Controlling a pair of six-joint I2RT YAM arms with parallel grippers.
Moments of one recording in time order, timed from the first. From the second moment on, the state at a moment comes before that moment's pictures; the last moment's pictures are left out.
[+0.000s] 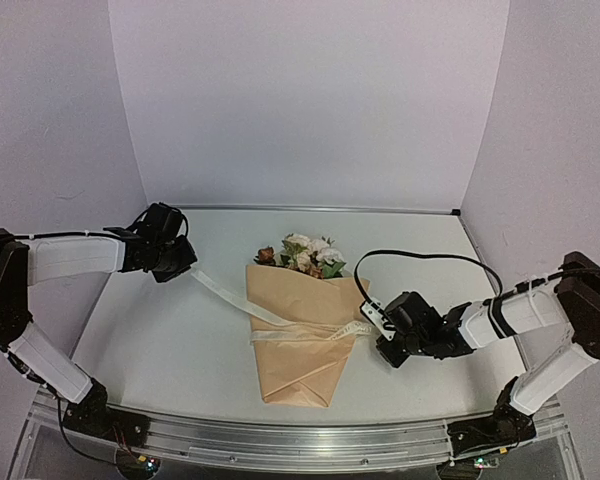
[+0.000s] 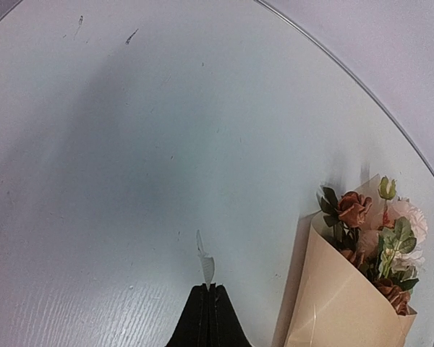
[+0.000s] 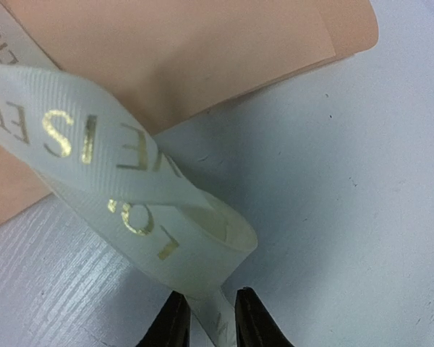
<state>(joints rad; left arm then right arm) -0.46 1.50 0.93 -0.26 -0.24 -0.88 0.86 1.53 0.55 0.00 0.28 -0.05</state>
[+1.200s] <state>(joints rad) -0.34 1.43 0.80 -0.31 -0.32 -1.00 0.78 1.40 0.62 -0.34 0.24 -0.03</state>
